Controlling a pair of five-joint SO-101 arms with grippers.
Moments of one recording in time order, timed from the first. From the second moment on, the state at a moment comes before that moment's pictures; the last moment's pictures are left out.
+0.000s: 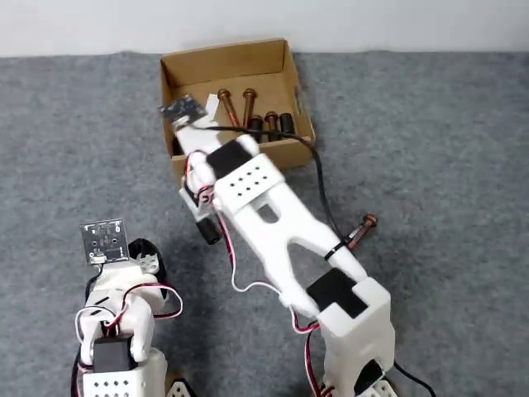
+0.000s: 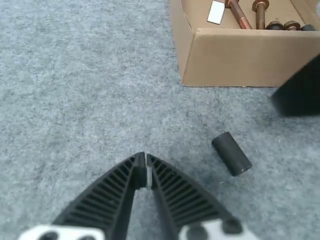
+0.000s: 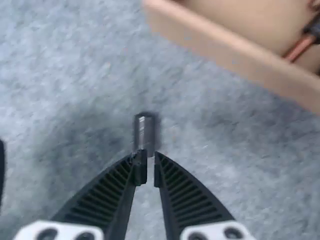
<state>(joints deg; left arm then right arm) -8.5 -103.3 96.7 56.8 13.7 -42.1 21.2 -20.8 78.8 -4.6</state>
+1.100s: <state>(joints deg) -9.1 -103.3 96.7 56.8 13.8 -43.8 38.4 -21.9 70.4 -6.4</state>
